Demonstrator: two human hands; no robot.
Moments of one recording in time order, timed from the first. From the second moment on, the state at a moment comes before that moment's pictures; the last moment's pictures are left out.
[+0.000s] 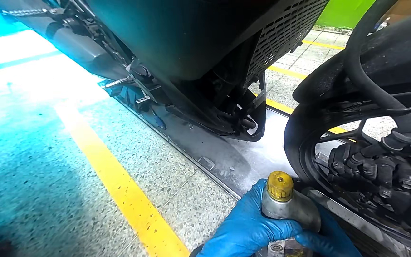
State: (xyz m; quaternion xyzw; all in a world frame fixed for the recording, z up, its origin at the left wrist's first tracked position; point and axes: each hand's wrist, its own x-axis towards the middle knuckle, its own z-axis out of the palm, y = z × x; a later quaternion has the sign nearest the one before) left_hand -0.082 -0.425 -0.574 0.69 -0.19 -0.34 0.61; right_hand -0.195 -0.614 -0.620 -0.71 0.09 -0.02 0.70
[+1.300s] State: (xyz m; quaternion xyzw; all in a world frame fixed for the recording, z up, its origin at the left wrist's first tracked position) left_hand -0.084 -0.424 -0.574 0.69 -0.19 -0.34 0.61; right_hand -0.197 -0.613 -0.625 -0.71 0.08 -0.03 0.70
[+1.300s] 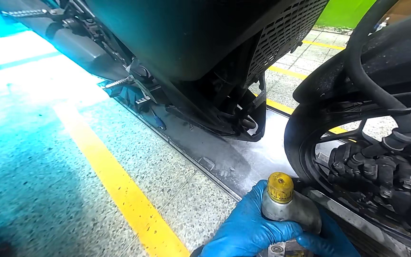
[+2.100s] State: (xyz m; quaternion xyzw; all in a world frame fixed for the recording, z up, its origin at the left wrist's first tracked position) left_hand -0.064 -0.428 -0.548 0.65 0.00 -0.30 0.70; right_hand -0.176 -0.605 -0.583 -0.68 0.06 0.03 0.73
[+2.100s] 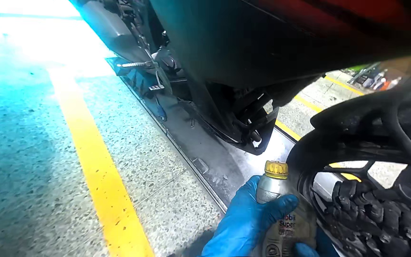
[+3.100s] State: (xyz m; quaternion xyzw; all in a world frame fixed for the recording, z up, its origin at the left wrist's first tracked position) left_hand 0.010 -0.454 -0.503 0.53 -0.04 -0.26 0.80; right_hand -0.055 -0.598 -0.487 -0.68 0.21 -0.08 0.70
